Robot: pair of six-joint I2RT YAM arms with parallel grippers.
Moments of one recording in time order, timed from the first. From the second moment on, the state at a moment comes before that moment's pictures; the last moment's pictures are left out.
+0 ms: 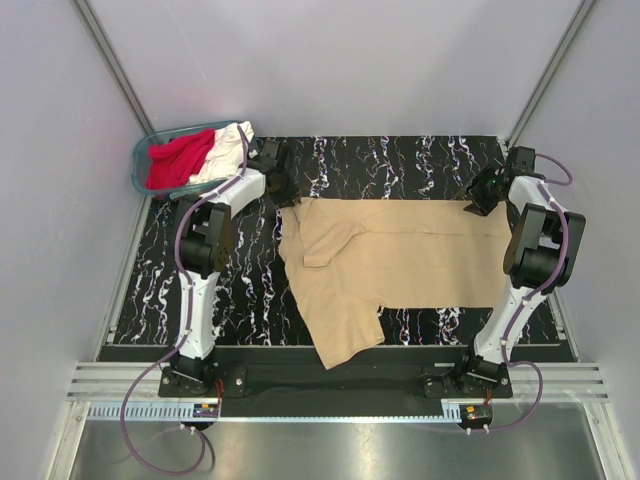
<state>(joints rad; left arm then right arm) -0.31 2.23 1.77 -0.52 0.04 -0.80 -0.28 2.02 1.50 -0.46 -0.36 0.57</state>
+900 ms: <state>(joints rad) -0.29 2.15 1.74 -0.52 -0.05 -0.72 -0.38 2.24 1.70 -0.46 -0.20 0.62</state>
